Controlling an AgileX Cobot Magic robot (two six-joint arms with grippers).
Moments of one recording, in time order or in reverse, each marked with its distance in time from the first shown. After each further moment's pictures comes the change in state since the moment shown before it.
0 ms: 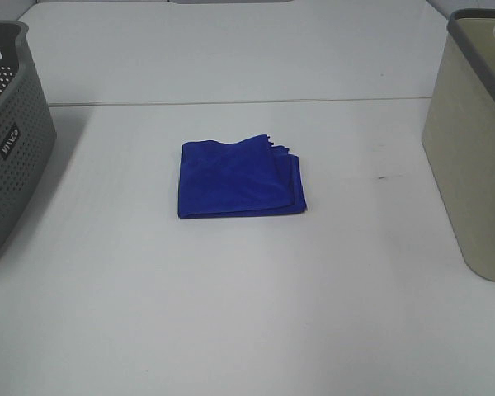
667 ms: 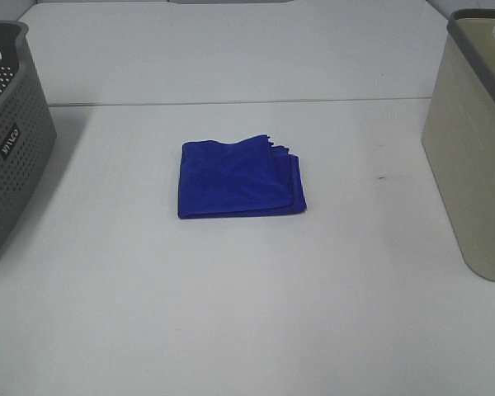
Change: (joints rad) left arm 0.000 0.000 0.000 0.000 0.000 0.000; right arm -0.001 -1.134 0.729 -0.379 -0.091 0.097
